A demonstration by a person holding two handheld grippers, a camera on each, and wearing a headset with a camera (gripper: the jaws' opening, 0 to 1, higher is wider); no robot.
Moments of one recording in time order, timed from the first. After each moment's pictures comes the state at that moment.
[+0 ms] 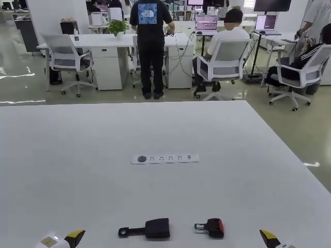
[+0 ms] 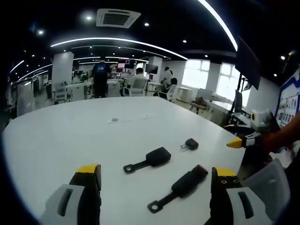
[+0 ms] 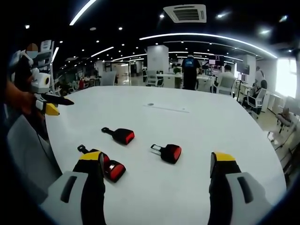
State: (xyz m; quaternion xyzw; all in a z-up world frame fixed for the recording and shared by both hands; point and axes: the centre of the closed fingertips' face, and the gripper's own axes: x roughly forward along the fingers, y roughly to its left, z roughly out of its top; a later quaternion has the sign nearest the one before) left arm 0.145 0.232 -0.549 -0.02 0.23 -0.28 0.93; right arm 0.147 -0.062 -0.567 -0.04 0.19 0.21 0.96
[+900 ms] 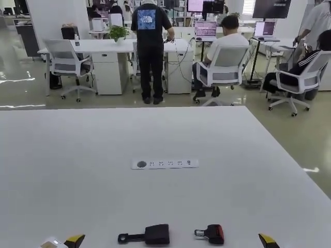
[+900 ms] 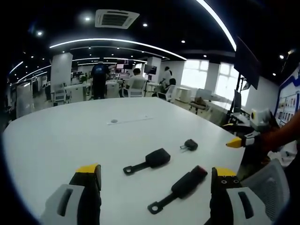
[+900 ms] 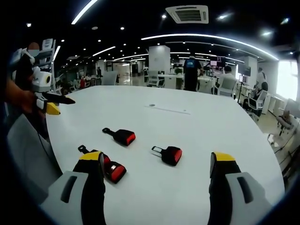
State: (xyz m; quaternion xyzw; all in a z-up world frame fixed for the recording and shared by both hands) left arm 0.148 0.231 -0.546 -0.01 0.23 -0.29 0.93; right arm 0.149 -0.060 -0.562 -0.04 0.19 0.22 0.96
